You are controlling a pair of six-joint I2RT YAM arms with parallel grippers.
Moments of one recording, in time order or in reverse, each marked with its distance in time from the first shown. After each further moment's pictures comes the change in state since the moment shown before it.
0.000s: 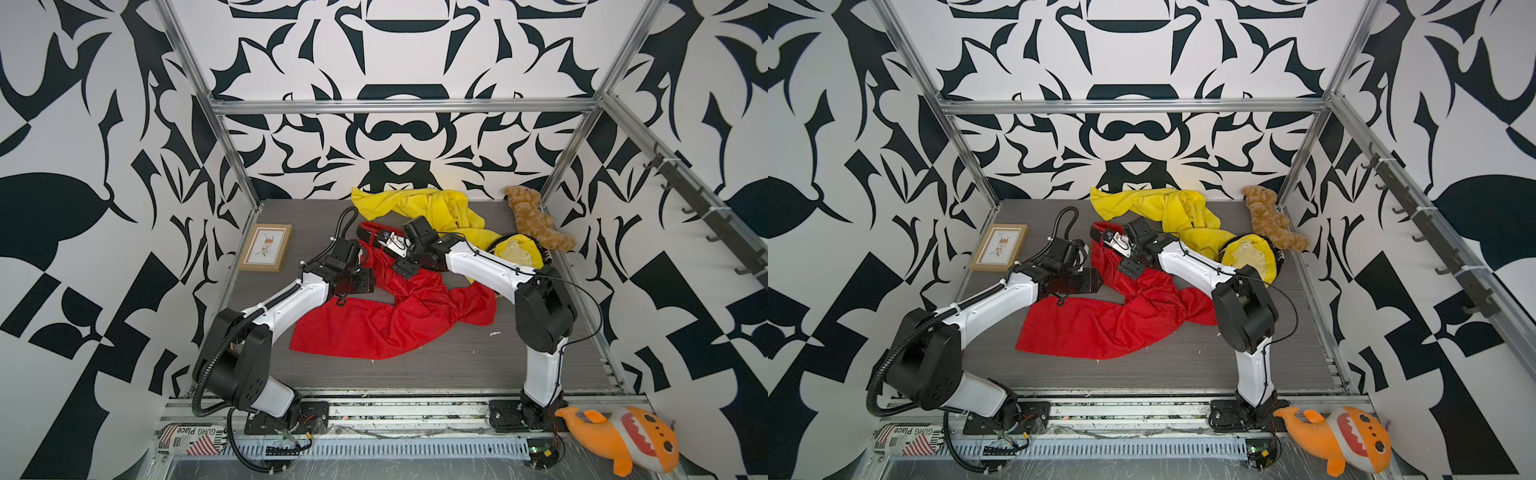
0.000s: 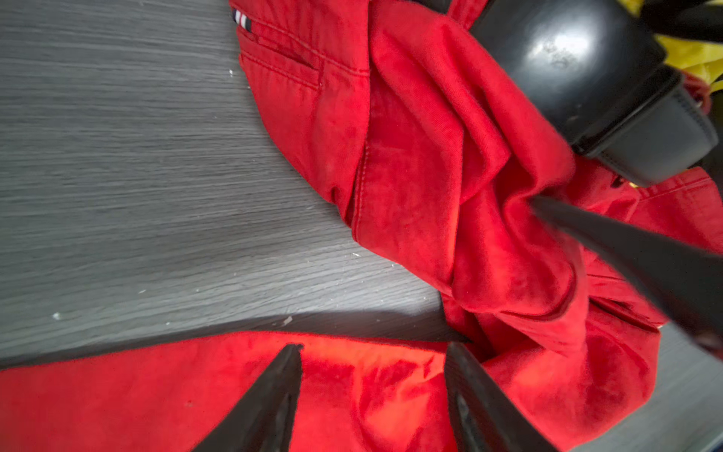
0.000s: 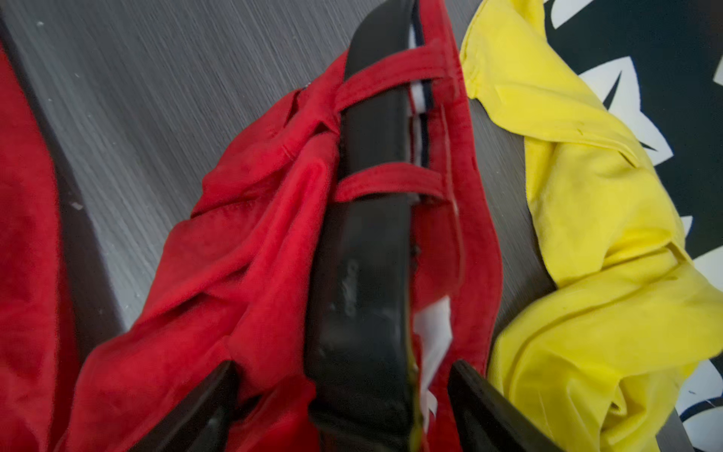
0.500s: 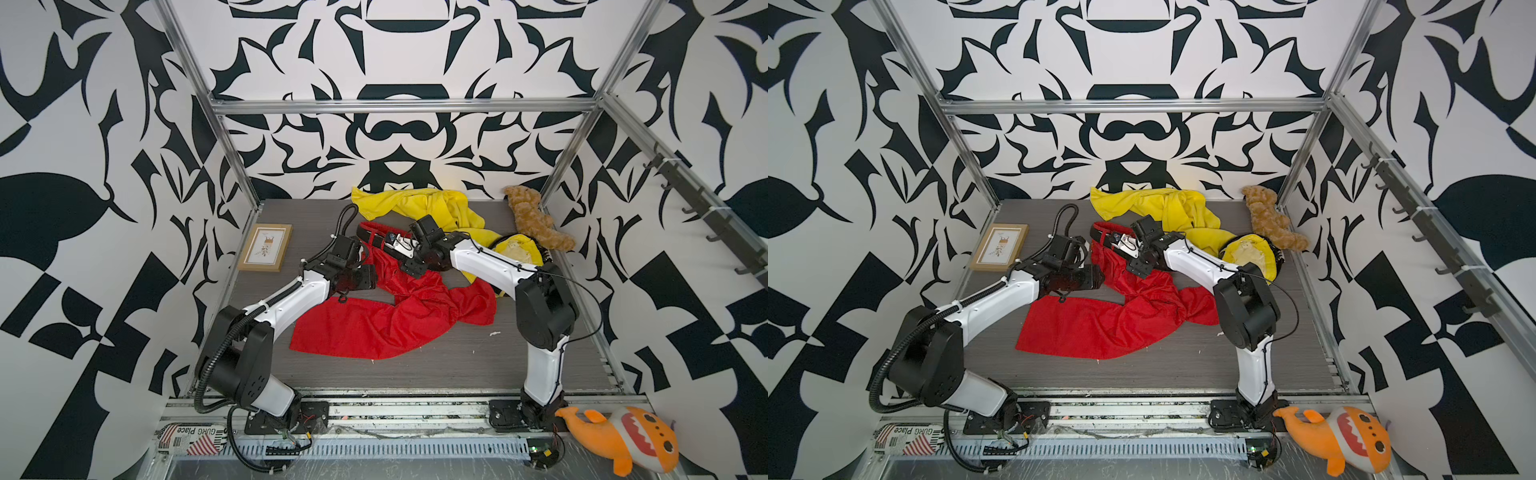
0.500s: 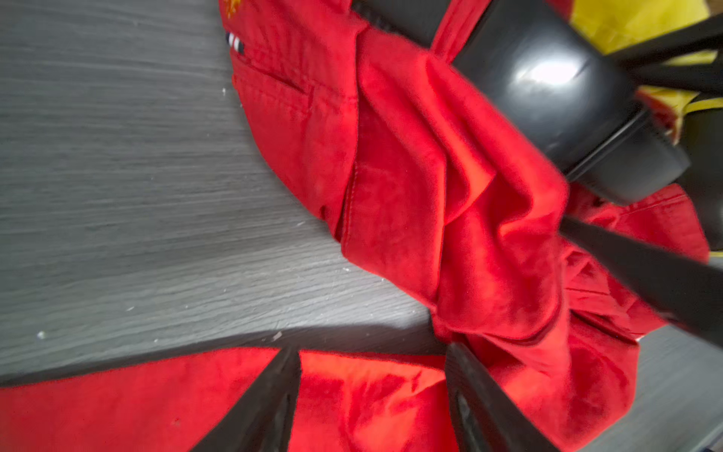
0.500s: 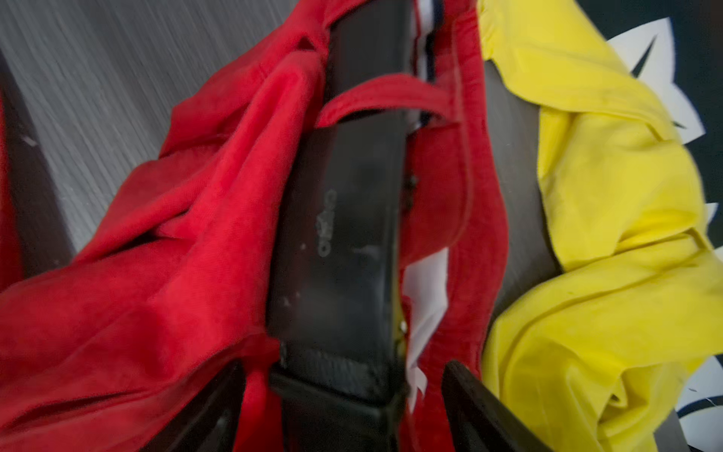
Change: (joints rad) left arm -0.002 0.019 0.032 0.021 0.016 -0.016; right arm -0.032 0.046 -0.009 -0.017 -0.009 -0.085
